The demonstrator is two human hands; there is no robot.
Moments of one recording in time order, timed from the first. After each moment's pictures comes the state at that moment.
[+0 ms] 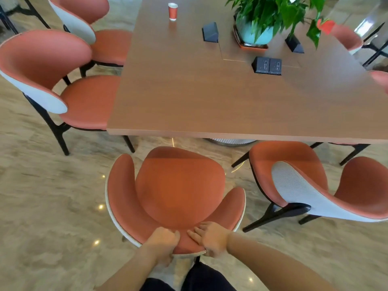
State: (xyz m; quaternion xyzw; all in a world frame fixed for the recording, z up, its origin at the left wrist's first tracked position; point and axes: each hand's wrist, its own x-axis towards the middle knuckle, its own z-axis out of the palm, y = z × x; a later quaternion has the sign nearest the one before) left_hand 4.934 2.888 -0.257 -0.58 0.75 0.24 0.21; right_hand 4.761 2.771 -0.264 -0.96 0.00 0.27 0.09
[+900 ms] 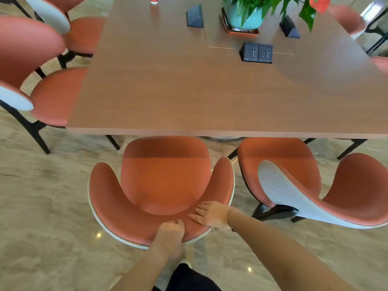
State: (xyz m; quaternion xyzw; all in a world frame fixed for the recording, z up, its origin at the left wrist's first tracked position) left_hand 4.833 2.789 -0.290 -0.70 0.67 0.24 0.11; right_hand 4.694 2.628 -0.292 -0.94 -0.06 0.32 0.03
